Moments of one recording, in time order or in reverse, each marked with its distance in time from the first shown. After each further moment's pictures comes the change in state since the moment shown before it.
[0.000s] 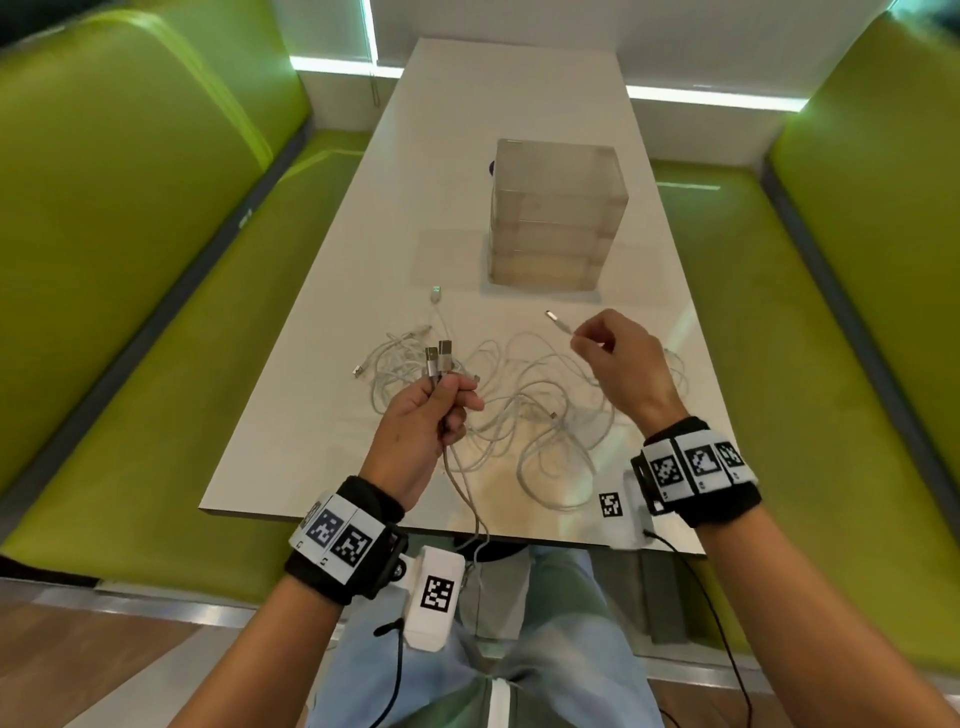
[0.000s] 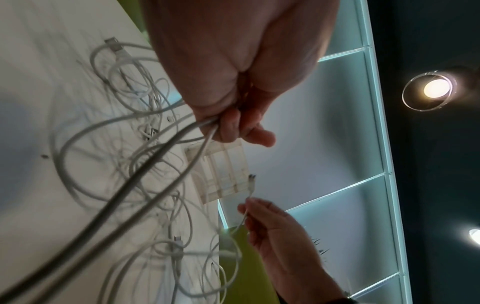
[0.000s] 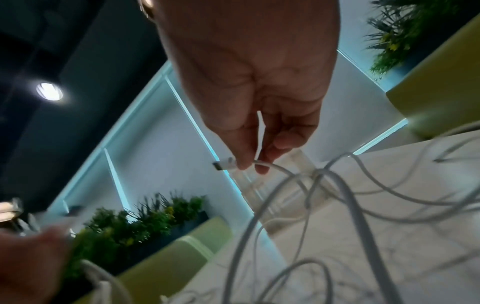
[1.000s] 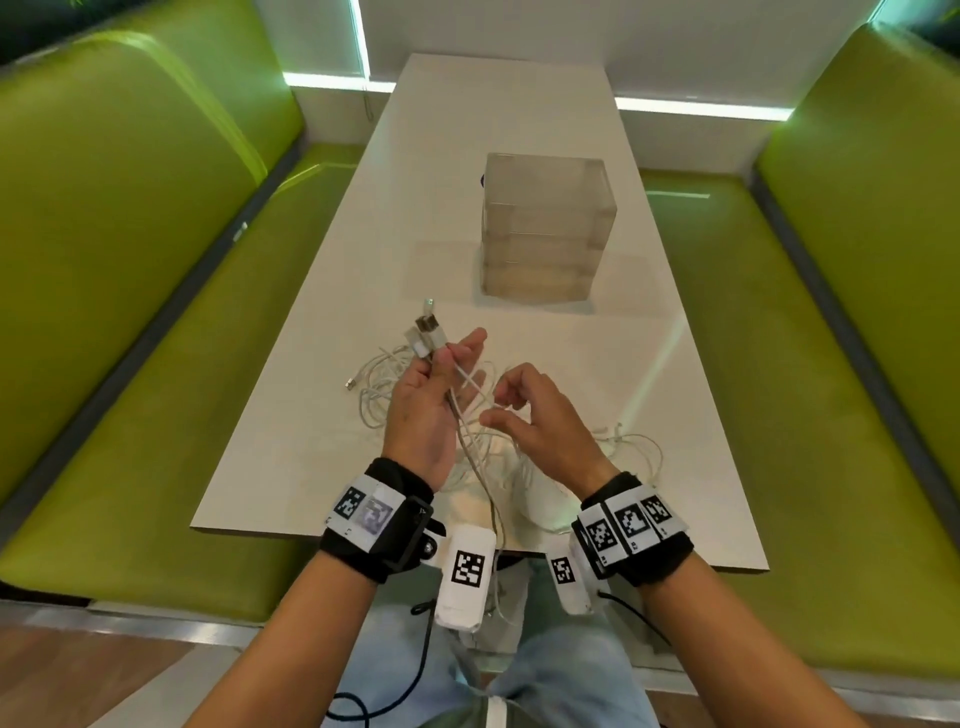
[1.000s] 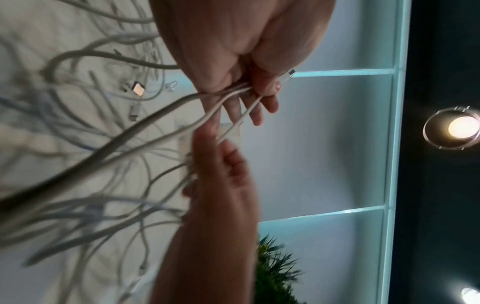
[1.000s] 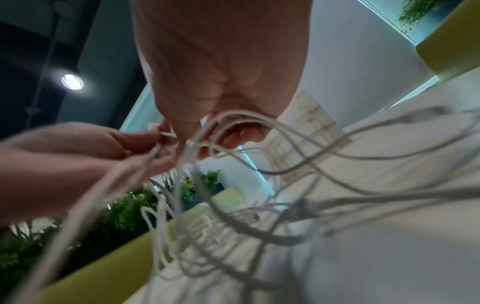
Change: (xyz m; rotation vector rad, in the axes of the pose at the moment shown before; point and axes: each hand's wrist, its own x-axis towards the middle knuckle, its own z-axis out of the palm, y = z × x) left_hand 0.024 0.007 0.030 -0.267 0.067 0.089; right_hand -0.038 -0.004 0.059 0.204 -0.240 -0.236
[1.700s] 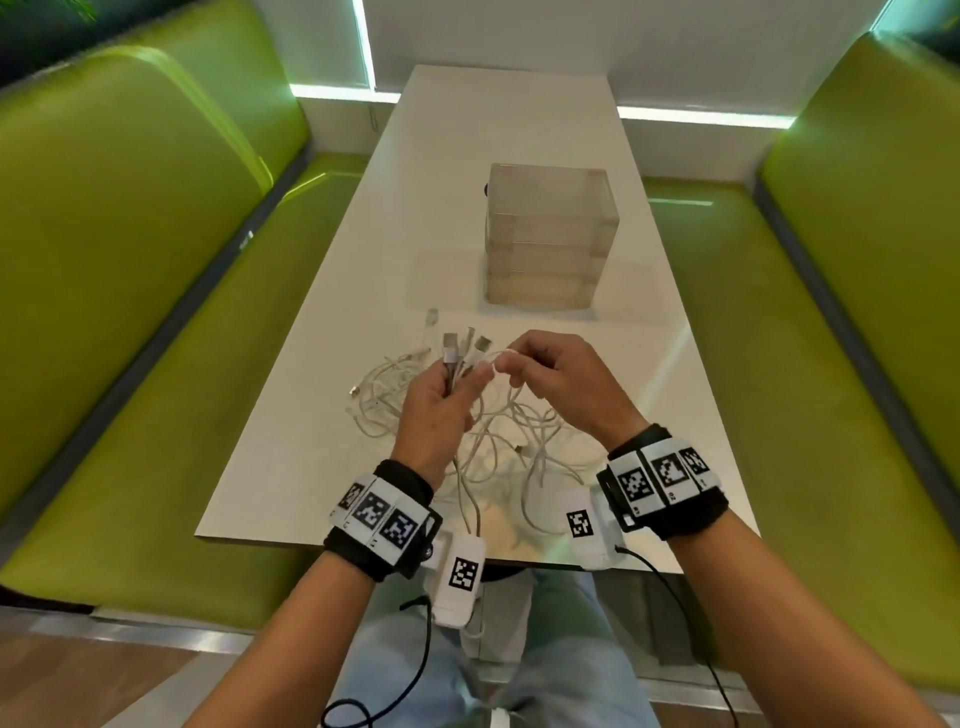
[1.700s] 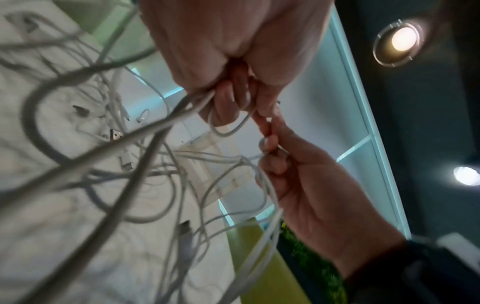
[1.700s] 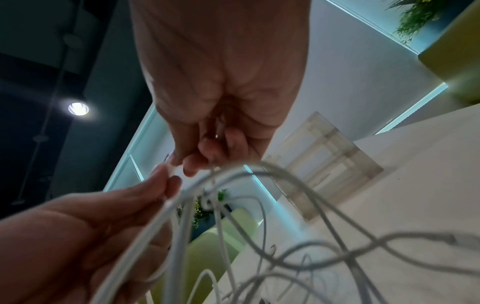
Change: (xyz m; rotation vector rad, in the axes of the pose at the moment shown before) left_hand 0.001 0.006 0.001 0.560 0.055 0.080; right_hand 0.034 -0.033 -0.041 0.071 -0.017 -0.042
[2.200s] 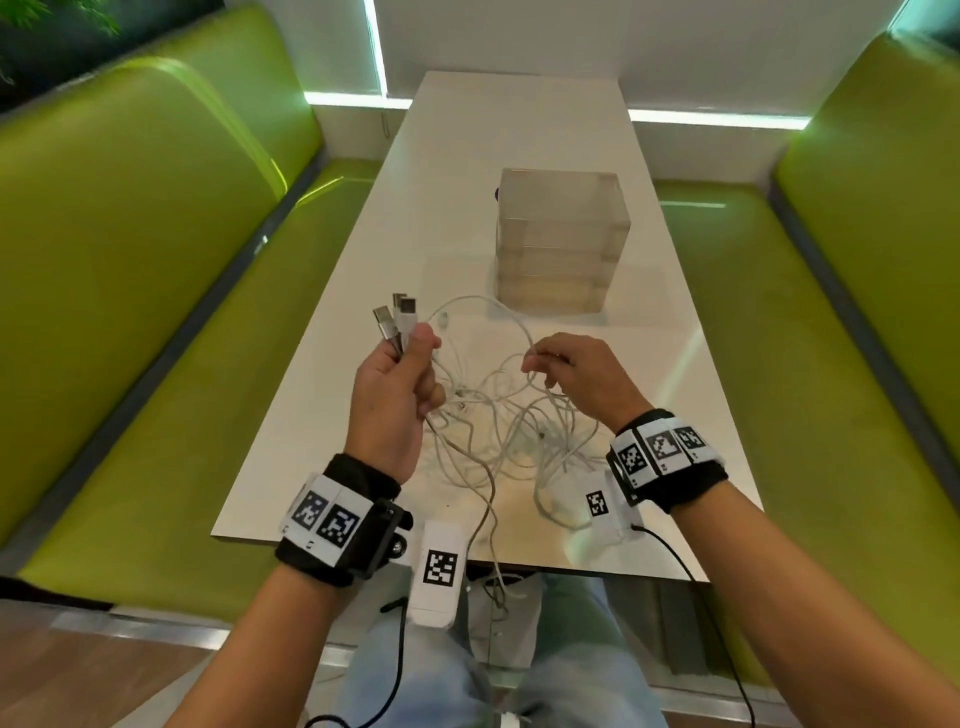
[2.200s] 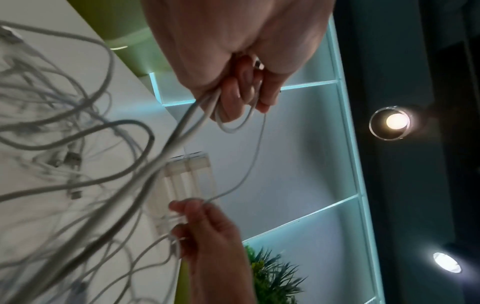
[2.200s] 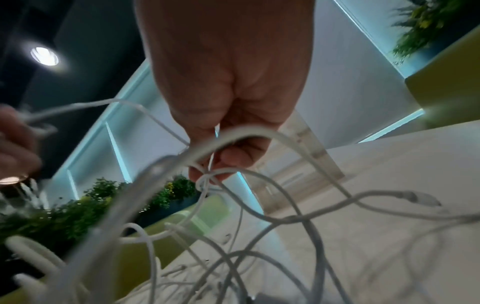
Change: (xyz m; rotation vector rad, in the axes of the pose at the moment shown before) left_hand 0.003 0.033 -0.029 -0.391 0.073 0.021; right_hand 0.021 0.031 -0.007 -0.141 -0.001 0.090
